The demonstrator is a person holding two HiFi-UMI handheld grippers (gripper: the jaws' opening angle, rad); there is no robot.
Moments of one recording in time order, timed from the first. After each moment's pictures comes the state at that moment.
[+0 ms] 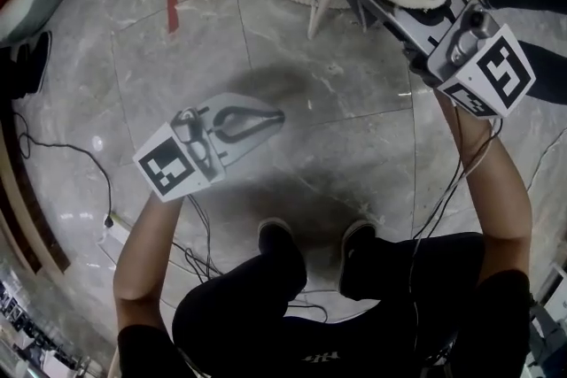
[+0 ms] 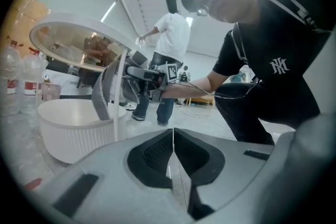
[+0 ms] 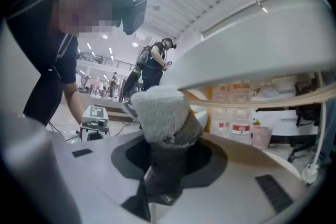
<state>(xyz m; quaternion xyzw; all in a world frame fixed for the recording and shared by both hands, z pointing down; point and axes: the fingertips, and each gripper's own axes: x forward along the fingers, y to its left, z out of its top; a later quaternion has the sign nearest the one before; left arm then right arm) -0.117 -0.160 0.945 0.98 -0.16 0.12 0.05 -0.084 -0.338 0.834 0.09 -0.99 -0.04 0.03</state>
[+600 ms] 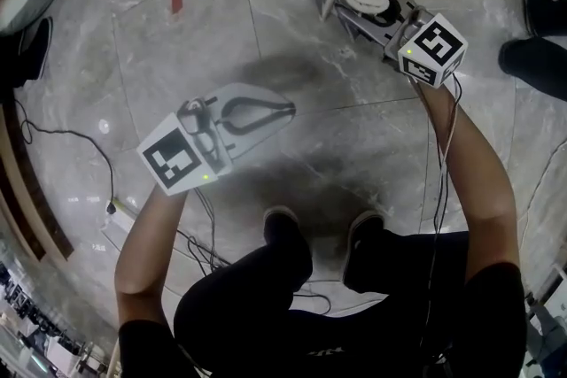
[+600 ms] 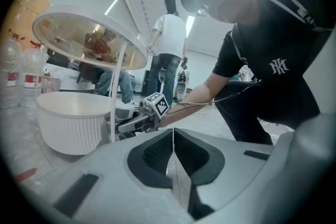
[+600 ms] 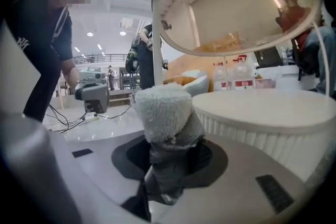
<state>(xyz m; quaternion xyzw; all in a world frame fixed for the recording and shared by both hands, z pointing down) -0.115 -0.153 0.963 0.98 -0.15 0.12 0.07 -0.093 -0.336 1.032 0.08 -0.99 0.06 0.12</state>
